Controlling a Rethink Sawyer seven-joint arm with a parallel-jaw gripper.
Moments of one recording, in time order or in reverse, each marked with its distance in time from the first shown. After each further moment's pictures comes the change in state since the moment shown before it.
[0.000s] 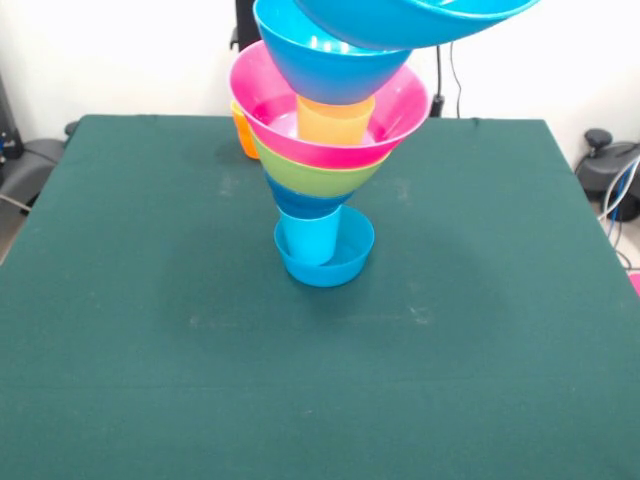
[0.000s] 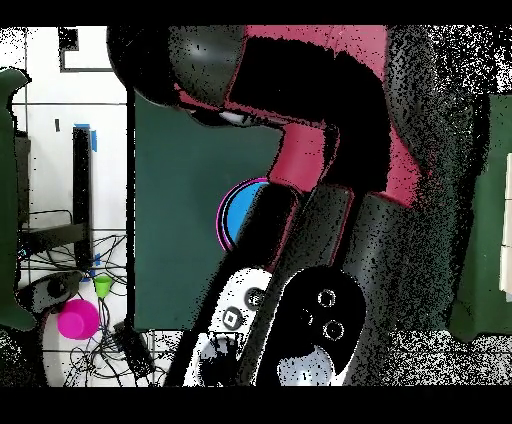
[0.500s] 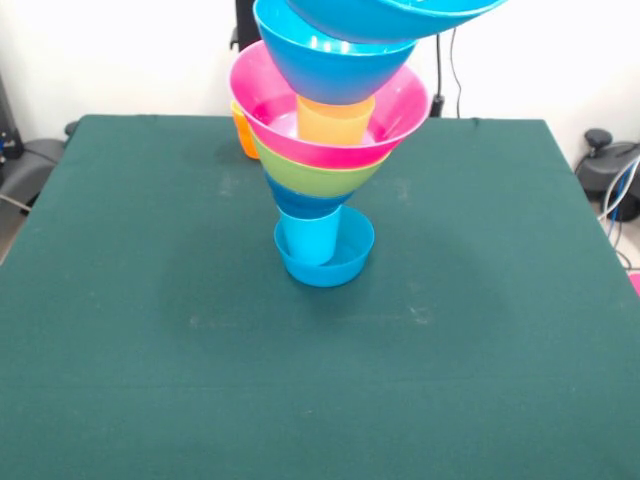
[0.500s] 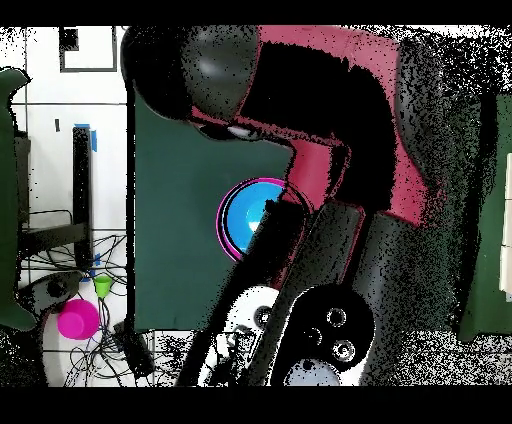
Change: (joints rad) arm 0.000 -0.033 0.000 0.066 -0.008 -0.007 0.000
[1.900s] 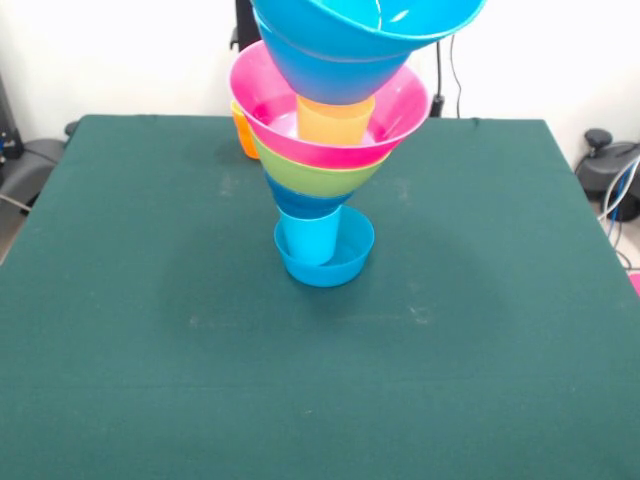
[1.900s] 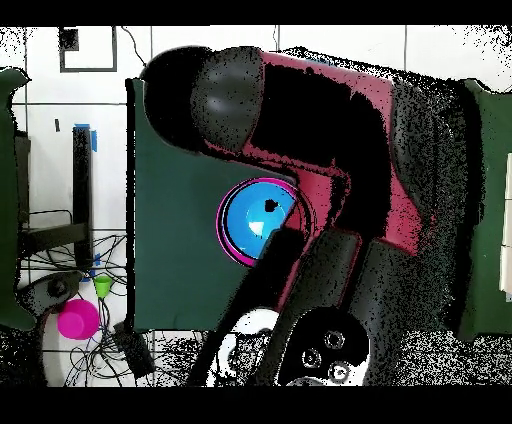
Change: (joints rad) arm 0.016 -0.041 0.000 0.119 -0.036 -0.109 0.000
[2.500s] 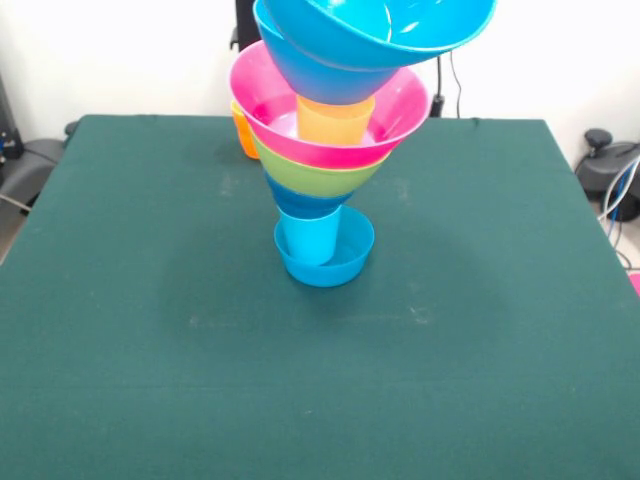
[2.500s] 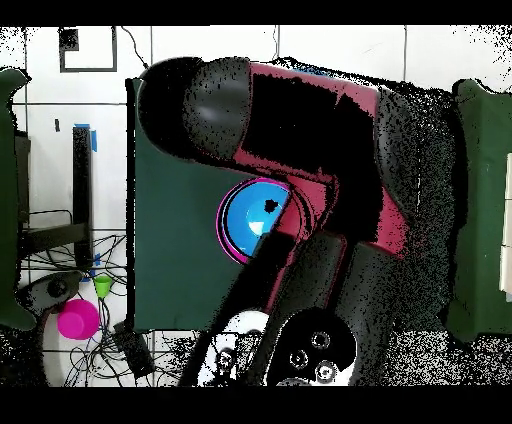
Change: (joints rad) arm 0.017 -0.009 0.000 0.034 -0.009 -0.013 0.000
